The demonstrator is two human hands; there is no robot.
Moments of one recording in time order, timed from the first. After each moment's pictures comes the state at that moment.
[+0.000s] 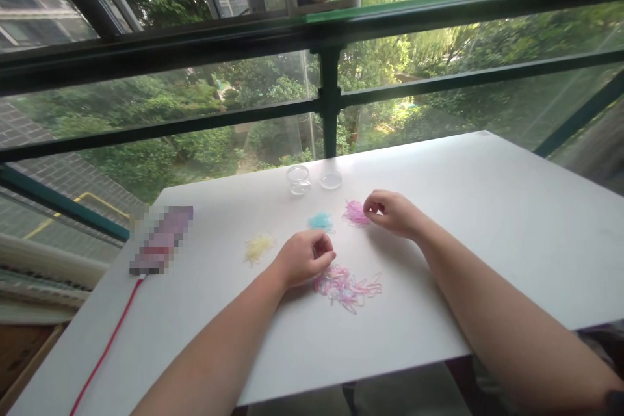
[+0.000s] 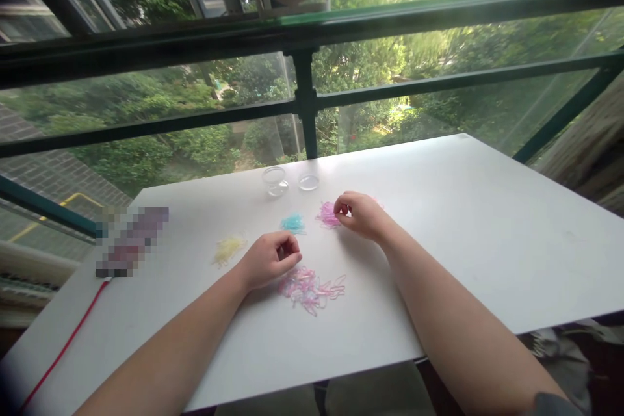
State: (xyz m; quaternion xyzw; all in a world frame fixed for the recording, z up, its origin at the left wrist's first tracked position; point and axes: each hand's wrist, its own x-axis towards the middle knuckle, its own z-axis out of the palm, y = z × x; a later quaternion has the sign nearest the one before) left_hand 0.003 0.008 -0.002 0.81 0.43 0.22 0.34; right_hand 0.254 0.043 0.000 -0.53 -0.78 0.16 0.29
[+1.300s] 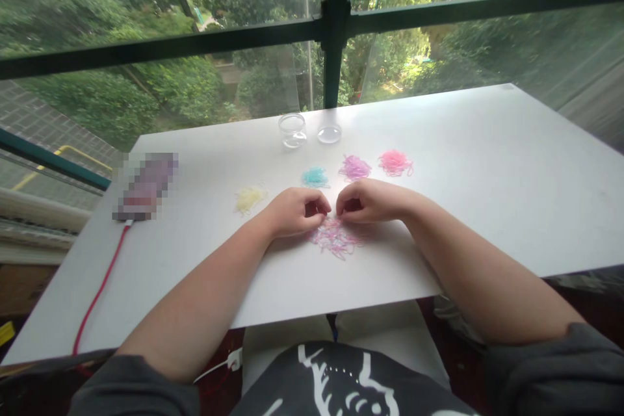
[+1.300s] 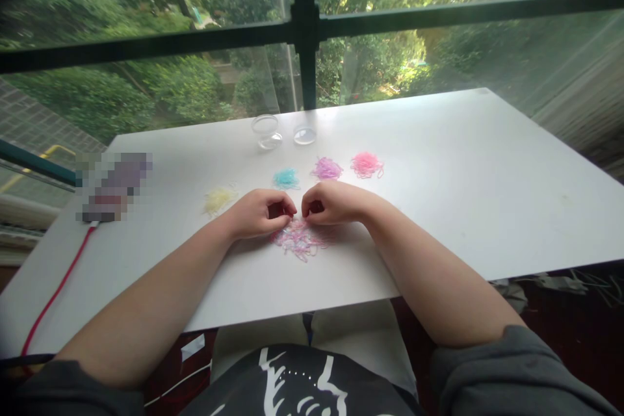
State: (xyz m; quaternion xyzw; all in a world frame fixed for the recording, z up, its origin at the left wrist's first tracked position) left_hand -0.001 0.010 0.002 0.84 0.37 0.15 0.36; right_hand 0.218 0.009 0.016 -0.38 -0.86 0.33 0.07
